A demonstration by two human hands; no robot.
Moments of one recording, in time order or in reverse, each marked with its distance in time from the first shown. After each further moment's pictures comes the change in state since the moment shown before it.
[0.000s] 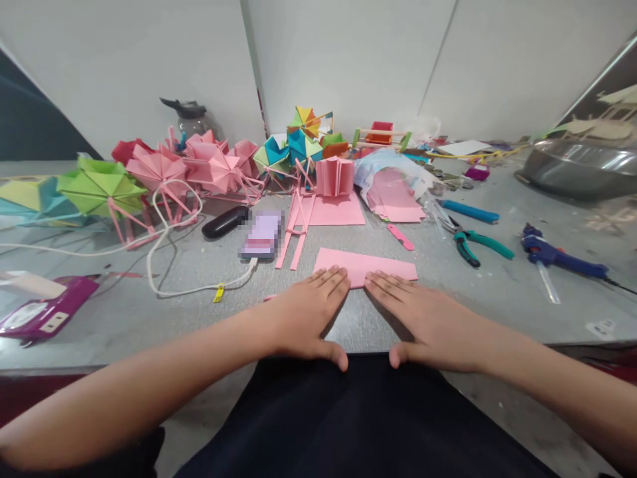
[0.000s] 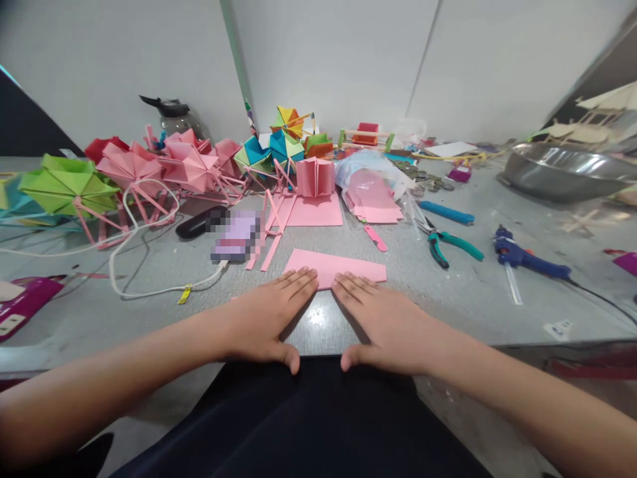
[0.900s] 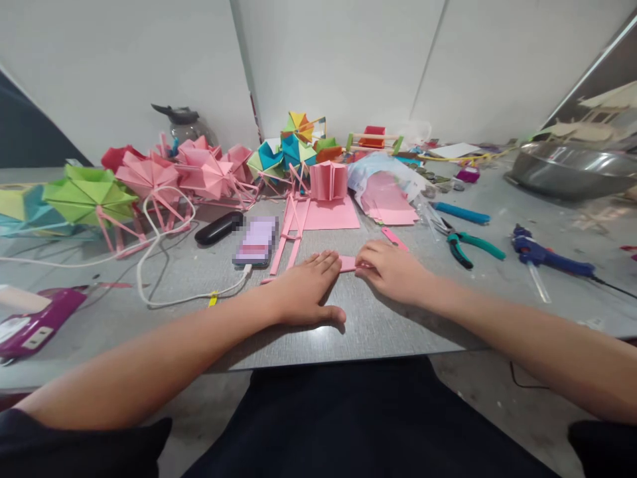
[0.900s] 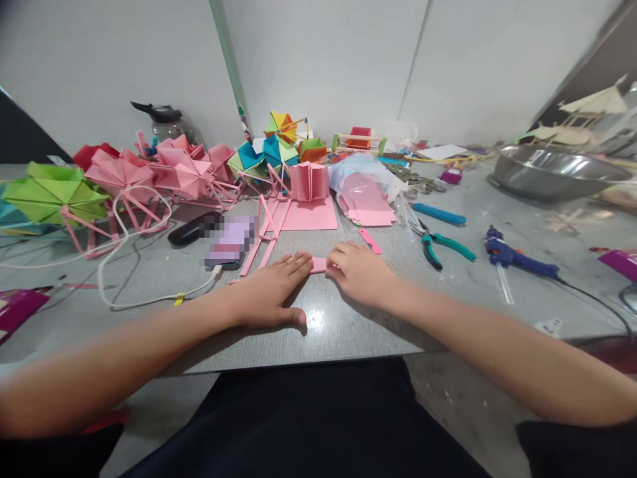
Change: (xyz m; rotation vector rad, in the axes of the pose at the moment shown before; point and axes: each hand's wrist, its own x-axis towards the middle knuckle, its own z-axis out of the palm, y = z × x) left_hand 0.030 -0.034 -0.011 -0.019 0.017 -0.109; right_hand 0.082 0.030 -0.020 0.029 0.177 0.252
